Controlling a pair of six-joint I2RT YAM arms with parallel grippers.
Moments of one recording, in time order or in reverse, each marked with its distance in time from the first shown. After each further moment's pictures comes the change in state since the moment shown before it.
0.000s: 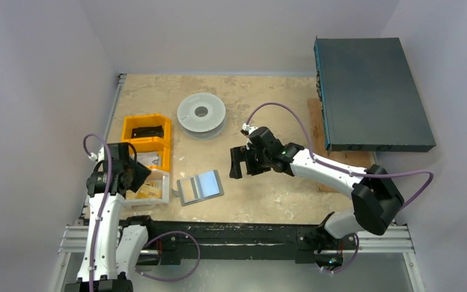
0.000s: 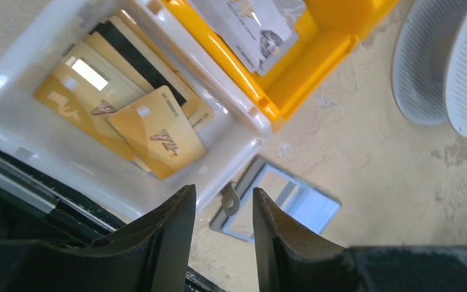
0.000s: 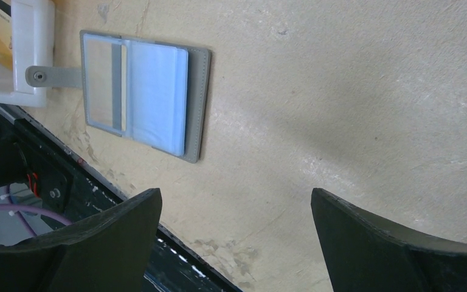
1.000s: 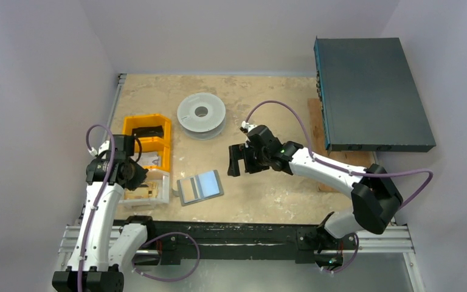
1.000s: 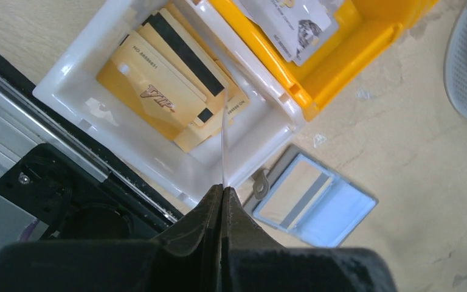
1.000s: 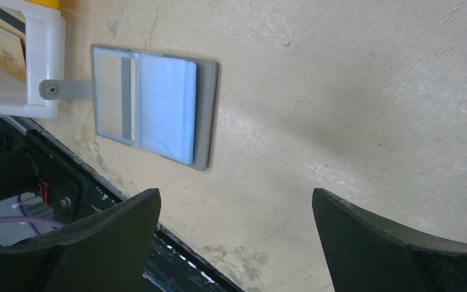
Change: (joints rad) left arm -0.126 0.104 0.155 -0.183 -0.097 0.005; right arm 0.017 0.017 0.031 -0.003 0.019 0.040
